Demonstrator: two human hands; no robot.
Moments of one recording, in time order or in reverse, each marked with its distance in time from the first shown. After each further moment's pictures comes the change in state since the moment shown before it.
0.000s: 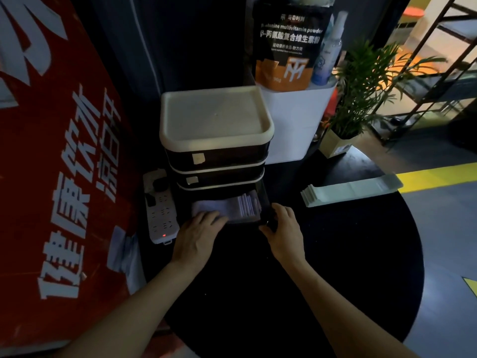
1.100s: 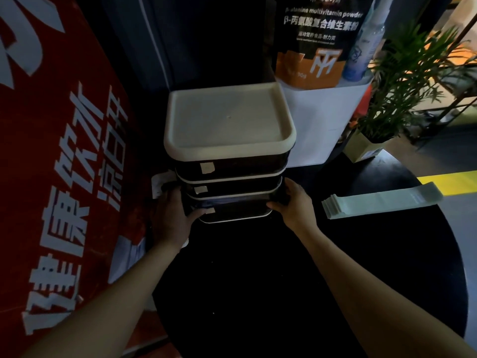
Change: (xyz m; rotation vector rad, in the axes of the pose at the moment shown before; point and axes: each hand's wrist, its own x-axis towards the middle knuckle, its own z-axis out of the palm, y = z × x) left_hand 0.047 -0.086 0.020 -0.543 0.237 -0.550; right_hand 0.101 -0.011 0.007 0.102 -0.095 0.003
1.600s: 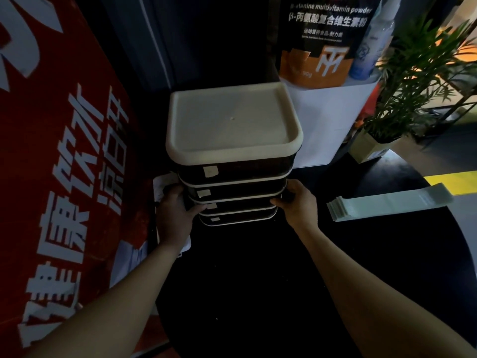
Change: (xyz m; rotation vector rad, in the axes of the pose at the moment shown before) left_hand 0.010 0.006 0.009 -0.285 0.169 -0.057; right_hand 0.013 0.002 0.009 0.099 0.076 0.032
